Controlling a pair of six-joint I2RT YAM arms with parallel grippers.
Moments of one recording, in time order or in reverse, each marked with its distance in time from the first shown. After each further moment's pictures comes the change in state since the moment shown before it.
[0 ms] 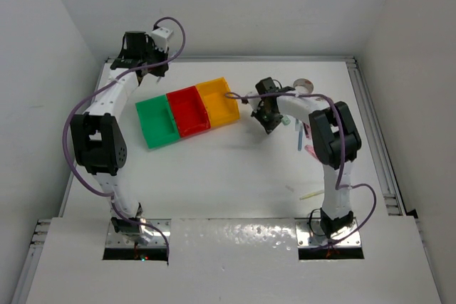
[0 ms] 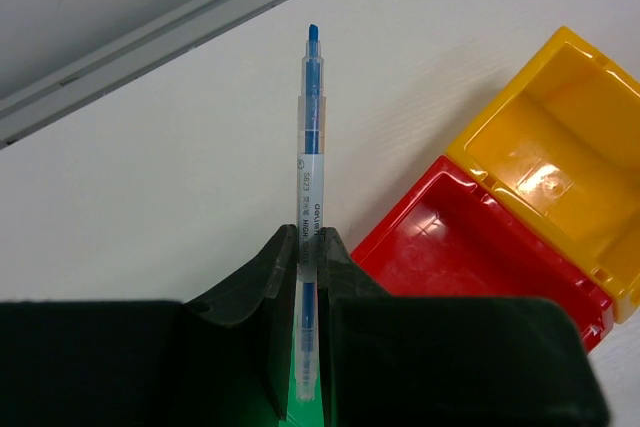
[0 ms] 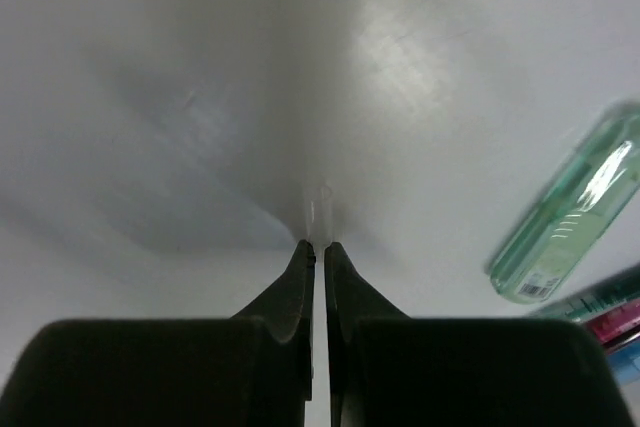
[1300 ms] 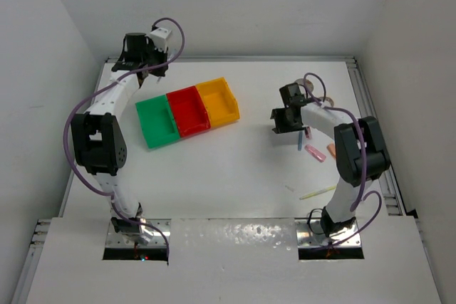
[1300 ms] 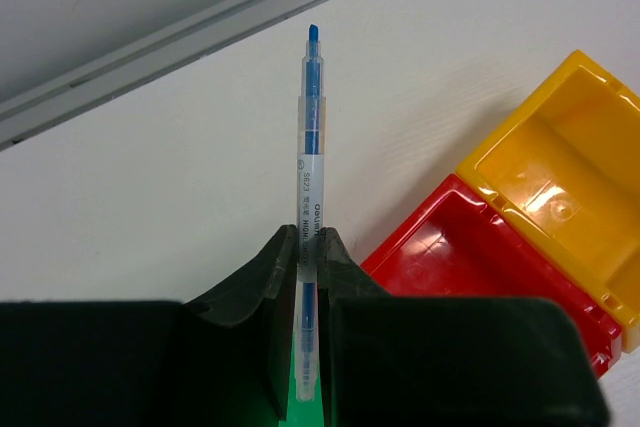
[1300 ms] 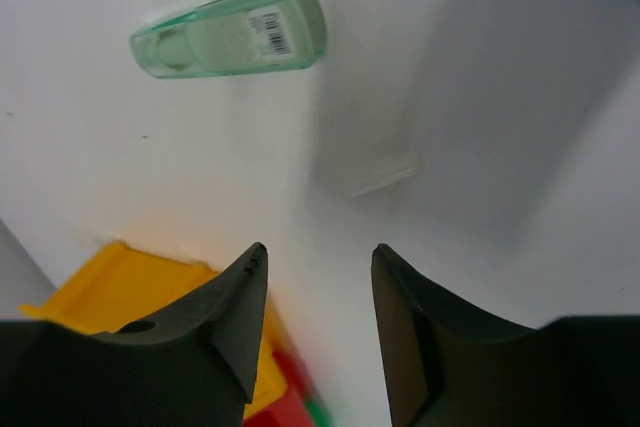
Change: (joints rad) left arm 0.002 -0.002 -0.037 0.080 -0.023 -0.039; right arm -0.099 -0.302 -0.383 0.190 0.138 2.003
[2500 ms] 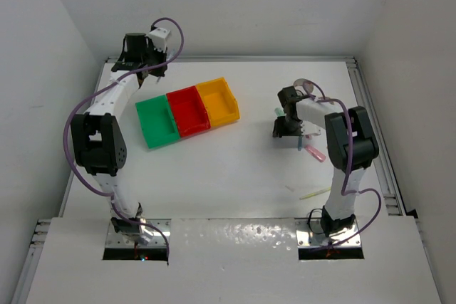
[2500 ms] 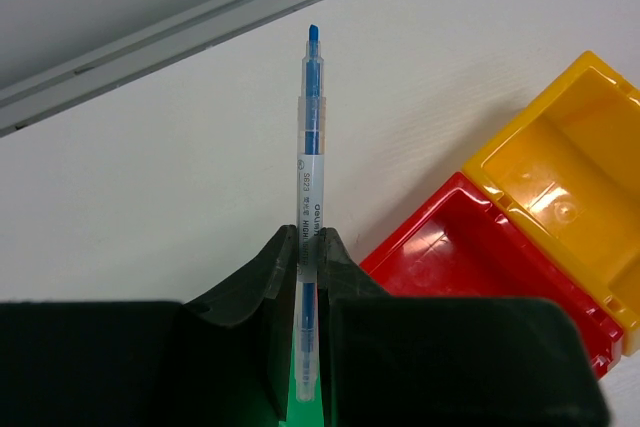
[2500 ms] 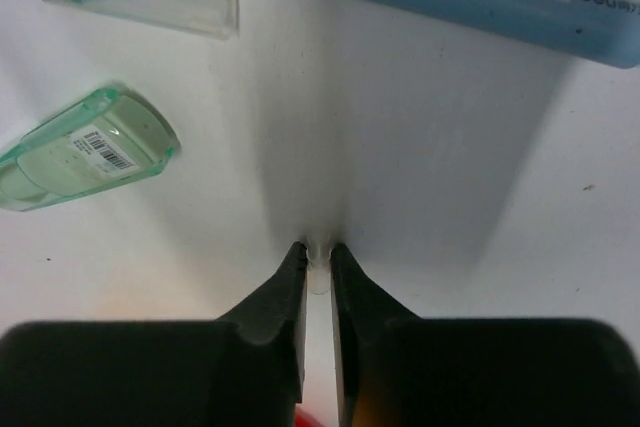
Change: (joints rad) left arm 0.000 -0.004 -0.007 -0.005 -0.026 -0.019; right arm -0.022 0.156 0.125 -0.218 -0.037 0.185
